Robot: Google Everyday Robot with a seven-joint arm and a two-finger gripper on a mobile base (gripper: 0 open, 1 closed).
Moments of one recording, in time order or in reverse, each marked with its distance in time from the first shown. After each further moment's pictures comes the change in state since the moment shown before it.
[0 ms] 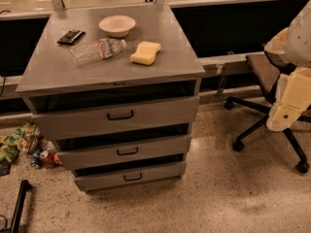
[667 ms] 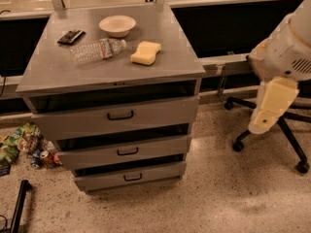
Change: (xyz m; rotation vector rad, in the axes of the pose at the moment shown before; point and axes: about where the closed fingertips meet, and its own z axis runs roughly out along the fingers) arm -0.013 -0.005 0.031 0.007 -0.015 -0.023
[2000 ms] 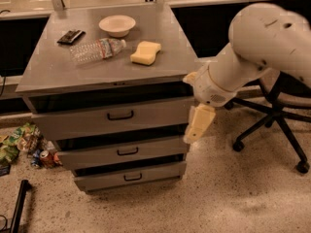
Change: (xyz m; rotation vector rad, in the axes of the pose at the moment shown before) arm -0.096 0.001 0.143 -0.077 -0.242 -0.155
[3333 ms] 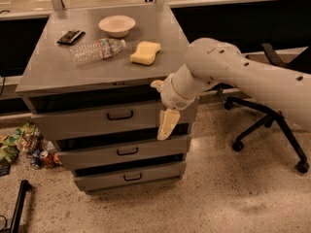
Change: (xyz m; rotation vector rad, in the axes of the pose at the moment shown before) arm -0.045 -0.043 0.119 0.004 -0.122 -0.202
